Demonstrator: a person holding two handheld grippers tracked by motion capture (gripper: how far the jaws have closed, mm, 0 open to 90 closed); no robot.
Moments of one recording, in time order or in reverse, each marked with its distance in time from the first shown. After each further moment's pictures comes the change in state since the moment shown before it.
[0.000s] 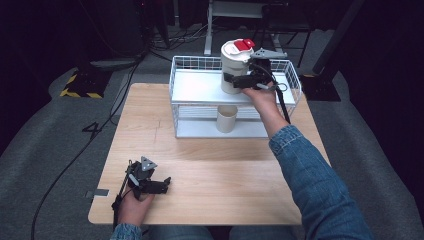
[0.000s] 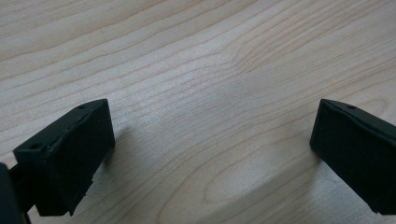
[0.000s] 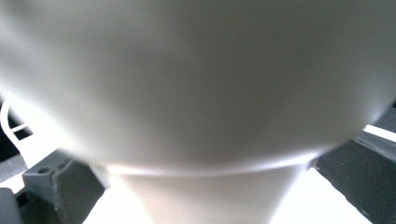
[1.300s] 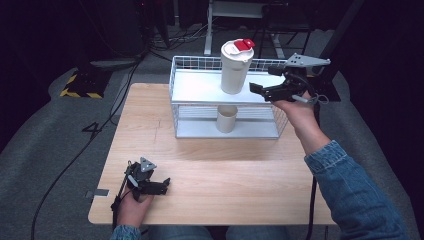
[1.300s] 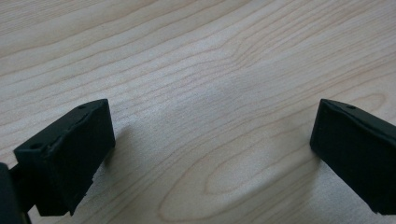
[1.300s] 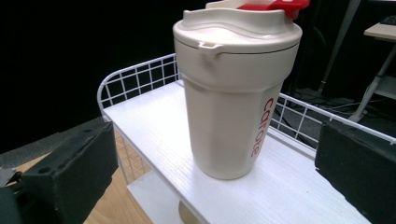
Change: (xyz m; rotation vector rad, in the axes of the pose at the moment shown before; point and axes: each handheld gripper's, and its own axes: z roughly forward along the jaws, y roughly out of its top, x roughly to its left) left arm 0.000 -0.003 -0.002 0.000 -0.002 0.000; right arm 0.012 0.006 -0.110 -0.022 0.069 -0.064
